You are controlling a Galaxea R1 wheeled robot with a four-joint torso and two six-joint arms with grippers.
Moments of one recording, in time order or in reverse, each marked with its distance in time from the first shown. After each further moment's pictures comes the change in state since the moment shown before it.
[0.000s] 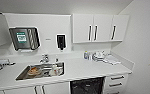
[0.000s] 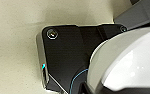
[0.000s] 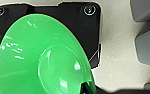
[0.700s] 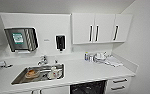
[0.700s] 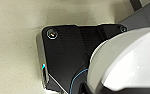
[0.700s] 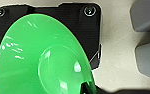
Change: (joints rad) left arm 0.000 0.000 0.000 0.000 0.000 0.000; right arm 0.003 0.000 0.003 0.003 0.000 0.000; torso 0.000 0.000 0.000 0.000
